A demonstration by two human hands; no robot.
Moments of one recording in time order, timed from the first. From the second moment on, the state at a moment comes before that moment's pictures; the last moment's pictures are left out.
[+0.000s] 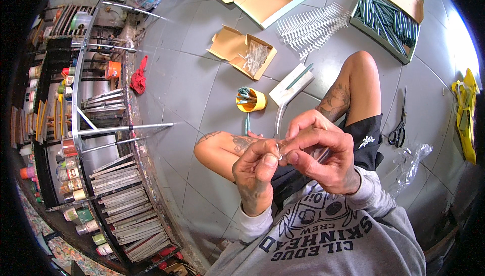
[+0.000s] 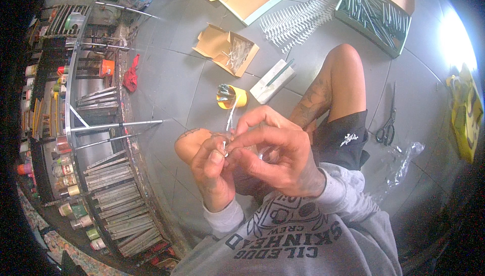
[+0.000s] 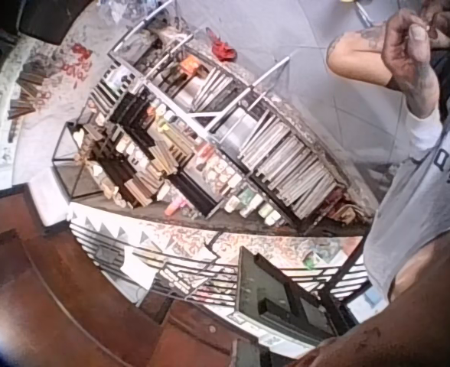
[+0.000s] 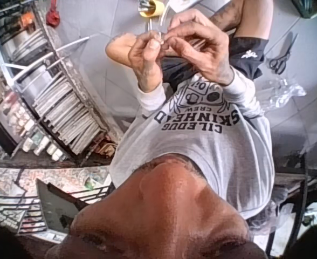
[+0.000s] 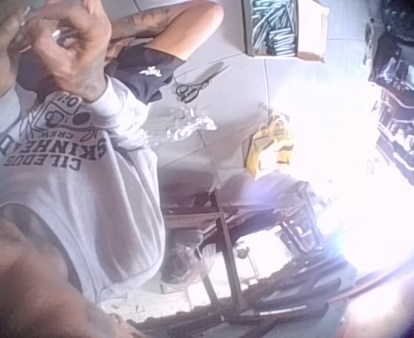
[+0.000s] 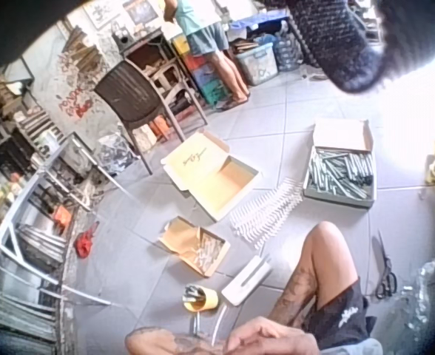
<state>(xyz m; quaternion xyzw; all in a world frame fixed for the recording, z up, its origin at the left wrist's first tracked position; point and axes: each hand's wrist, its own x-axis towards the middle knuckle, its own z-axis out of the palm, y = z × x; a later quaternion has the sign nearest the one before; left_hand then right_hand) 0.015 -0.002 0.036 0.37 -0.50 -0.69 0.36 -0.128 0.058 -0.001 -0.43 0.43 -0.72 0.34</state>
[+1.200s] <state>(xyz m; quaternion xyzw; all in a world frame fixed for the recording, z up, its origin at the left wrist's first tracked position) 0.033 -0.019 0.017 0.26 -0.28 -0.90 0.20 -0.133 0.066 0.004 -0.34 0.34 -0.71 0.52</state>
